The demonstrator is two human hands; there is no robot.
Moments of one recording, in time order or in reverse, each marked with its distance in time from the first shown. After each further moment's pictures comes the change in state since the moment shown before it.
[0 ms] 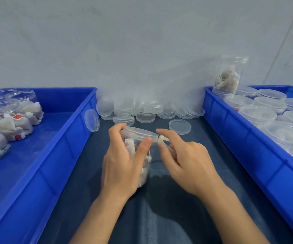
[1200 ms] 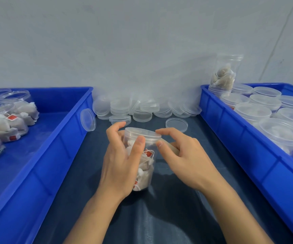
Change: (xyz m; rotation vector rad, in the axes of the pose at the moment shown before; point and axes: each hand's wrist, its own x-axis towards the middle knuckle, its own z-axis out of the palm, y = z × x) left_hand -0.001 0.002 0.002 -0.133 -0.141 0.009; right_hand 0.001 0.011 -0.005 0.348 -0.064 0.162
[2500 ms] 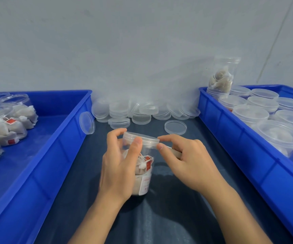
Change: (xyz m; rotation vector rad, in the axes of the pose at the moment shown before) left_hand -0.003 0.006 0.001 -0.131 0.044 -0.086; right_hand -0.001 0.006 -0.005 -0.081 0.090 -0.035
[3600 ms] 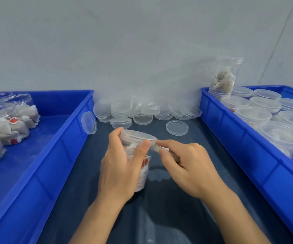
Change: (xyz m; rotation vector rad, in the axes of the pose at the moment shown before) left_hand 0.000 0.005 -0.005 0.290 0.036 0.005; right_hand -0.008 -0.017 0.001 -0.106 -0.020 -0.095
